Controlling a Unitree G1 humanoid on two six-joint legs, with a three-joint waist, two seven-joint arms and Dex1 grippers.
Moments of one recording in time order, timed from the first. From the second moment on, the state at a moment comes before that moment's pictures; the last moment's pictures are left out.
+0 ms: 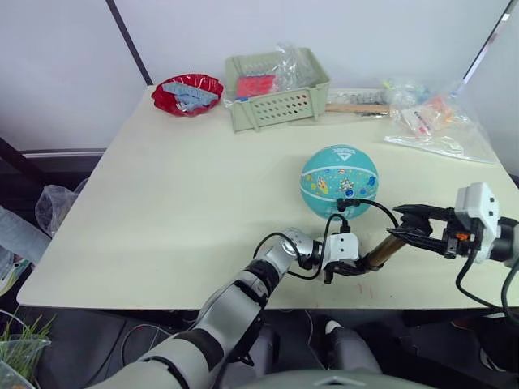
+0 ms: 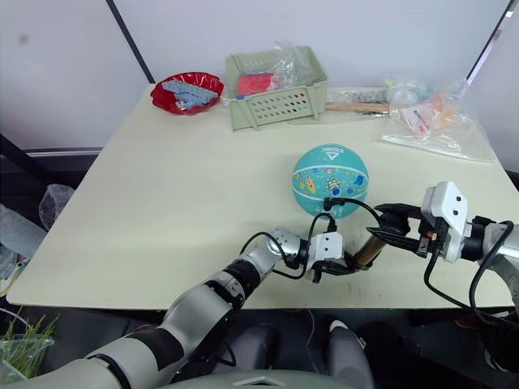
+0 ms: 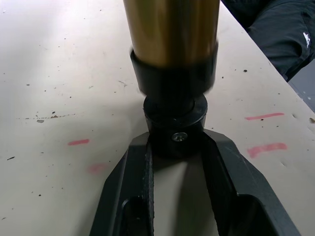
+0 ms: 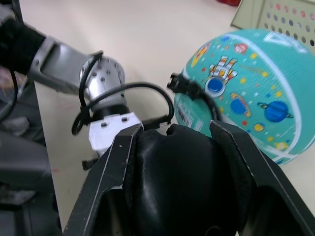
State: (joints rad) left arm -0.76 -0.09 -0.43 1.16 0.25 -0.42 -0.99; right arm 0.01 -0.91 -0.30 -0.41 0.64 0.43 1.07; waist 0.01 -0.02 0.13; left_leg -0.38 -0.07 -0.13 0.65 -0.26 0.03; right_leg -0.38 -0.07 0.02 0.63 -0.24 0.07
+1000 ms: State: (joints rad) left arm -0.76 -0.08 -0.43 1.16 0.25 -0.42 -0.99; right arm -0.06 -1.00 -0.37 -0.45 0.75 0.55 1.08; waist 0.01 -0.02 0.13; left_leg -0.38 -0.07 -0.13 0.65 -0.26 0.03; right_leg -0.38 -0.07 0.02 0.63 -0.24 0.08
